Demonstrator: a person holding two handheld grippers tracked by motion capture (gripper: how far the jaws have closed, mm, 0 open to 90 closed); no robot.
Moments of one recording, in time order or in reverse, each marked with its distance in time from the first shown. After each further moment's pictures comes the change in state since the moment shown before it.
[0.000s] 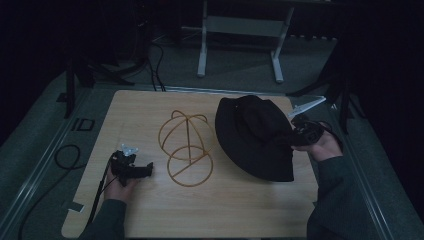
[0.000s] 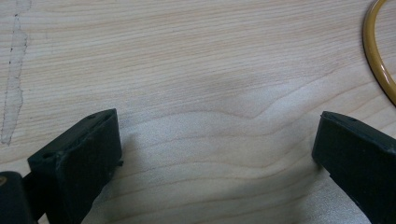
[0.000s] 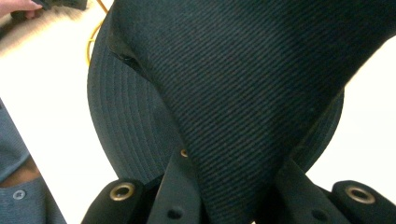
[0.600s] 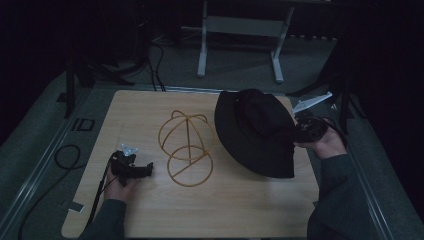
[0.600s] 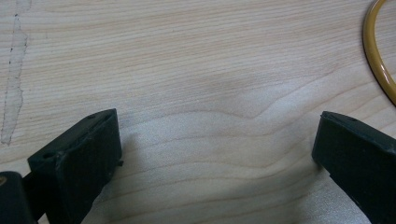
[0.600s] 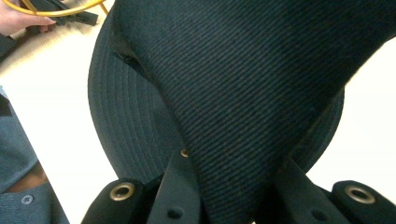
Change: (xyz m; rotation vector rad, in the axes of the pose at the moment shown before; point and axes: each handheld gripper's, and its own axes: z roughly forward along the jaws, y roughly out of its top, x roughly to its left) left arm 0.000 0.000 0.000 -0.002 0.000 -0.002; right arm 0.004 0.008 -0.016 -0.044 -0.001 -0.020
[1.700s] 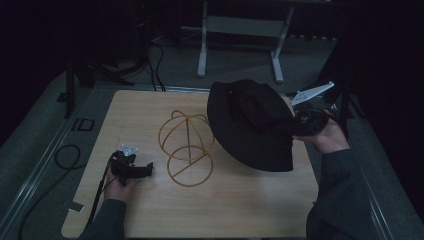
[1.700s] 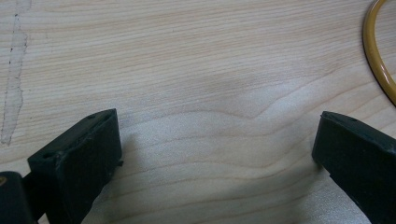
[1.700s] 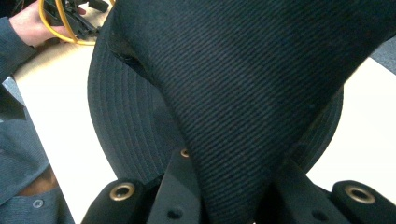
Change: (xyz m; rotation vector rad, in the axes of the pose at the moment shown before) left arm 0.000 0.000 0.000 0.002 -0.001 -0.001; right arm 0.017 0.028 -0.019 -0.038 0.006 -0.077
